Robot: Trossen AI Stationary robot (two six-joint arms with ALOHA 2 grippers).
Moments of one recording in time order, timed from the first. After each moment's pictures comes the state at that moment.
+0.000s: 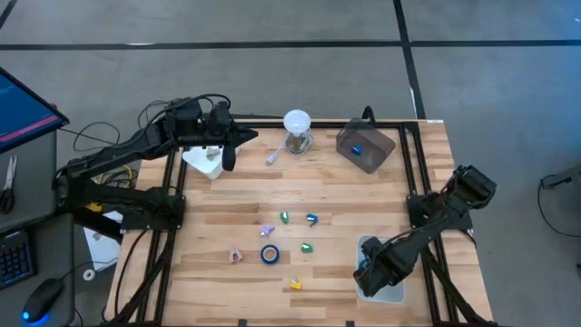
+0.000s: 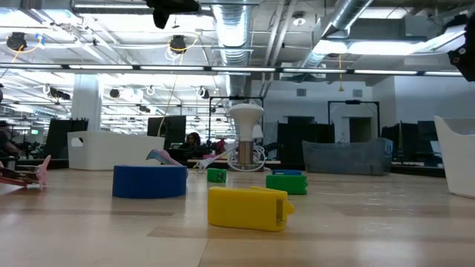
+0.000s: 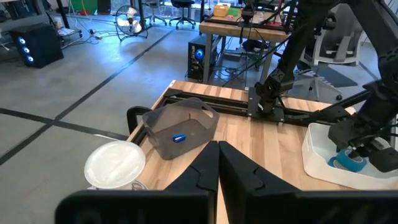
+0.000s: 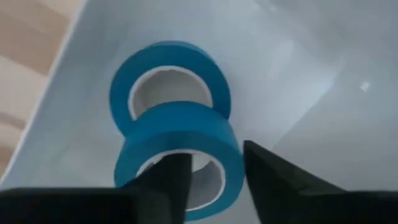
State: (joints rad) left arm 0.44 1.04 1.07 -0.29 0.19 0.02; right arm 0.77 1.70 1.06 -0.96 -0.09 1.79
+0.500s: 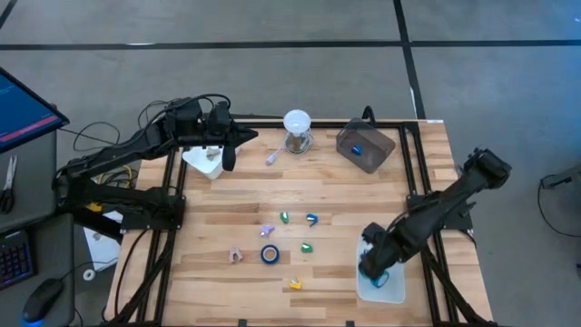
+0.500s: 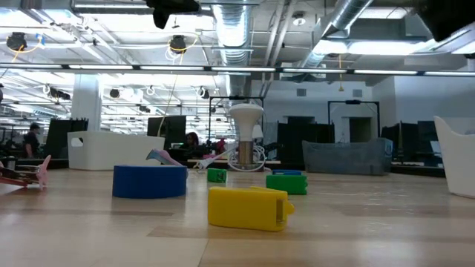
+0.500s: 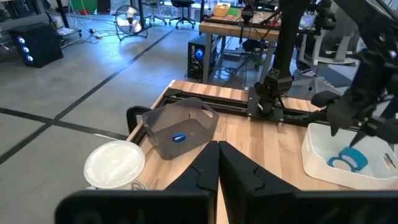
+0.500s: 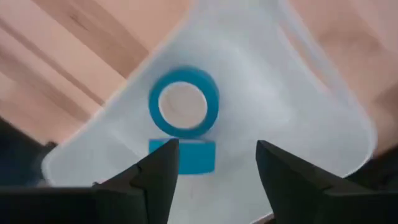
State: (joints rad) left arm 0.43 1.04 1.07 -0.29 0.19 0.02; right arm 0.65 1.45 1.06 -1.07 -0.06 1.48
